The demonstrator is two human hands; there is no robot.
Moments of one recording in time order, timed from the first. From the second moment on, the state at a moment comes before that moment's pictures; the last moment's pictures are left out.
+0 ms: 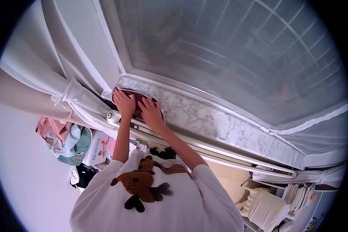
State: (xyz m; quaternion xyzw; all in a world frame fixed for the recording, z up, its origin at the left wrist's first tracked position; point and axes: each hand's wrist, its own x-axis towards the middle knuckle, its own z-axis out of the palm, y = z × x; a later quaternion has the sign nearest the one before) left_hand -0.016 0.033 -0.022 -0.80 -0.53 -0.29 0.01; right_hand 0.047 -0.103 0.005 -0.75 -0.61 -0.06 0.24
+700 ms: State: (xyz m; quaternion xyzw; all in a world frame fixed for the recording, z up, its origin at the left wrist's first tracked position) left_hand -0.040 -0.005 -0.011 -0.79 -0.57 -0.21 0.03; right_hand 0.036 -0.117 0.013 -0.73 -0.62 -0.02 0.28
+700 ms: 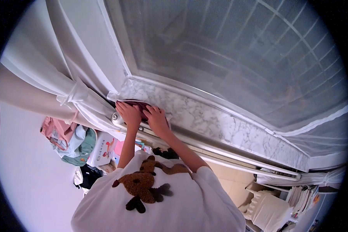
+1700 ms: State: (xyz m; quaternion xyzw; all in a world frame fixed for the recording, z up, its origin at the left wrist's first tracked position) left_hand 0.014 0.049 -0.014 -0.88 -0.38 -0.28 -0.05; right_hand 0.074 -0.107 0.008 -0.78 -0.55 -0.14 0.26
